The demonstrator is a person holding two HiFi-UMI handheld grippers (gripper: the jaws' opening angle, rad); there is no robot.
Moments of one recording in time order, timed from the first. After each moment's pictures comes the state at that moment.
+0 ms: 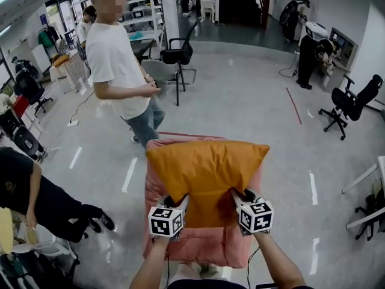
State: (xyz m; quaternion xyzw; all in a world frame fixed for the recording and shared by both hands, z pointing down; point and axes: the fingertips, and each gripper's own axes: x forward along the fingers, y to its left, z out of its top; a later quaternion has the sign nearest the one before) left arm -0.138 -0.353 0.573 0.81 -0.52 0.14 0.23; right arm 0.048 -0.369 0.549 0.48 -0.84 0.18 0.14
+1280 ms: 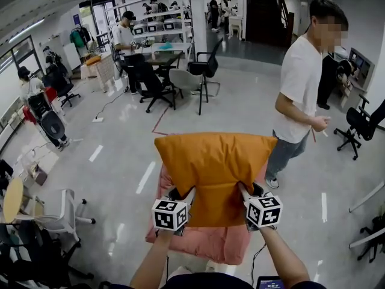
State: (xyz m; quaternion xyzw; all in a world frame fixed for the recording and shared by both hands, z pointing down) left arm -0.120 -0.253 0.495 0.80 -0.57 0.09 0.18; right arm 0.066 -0.291 0.478 0.44 -0.88 0.14 0.10
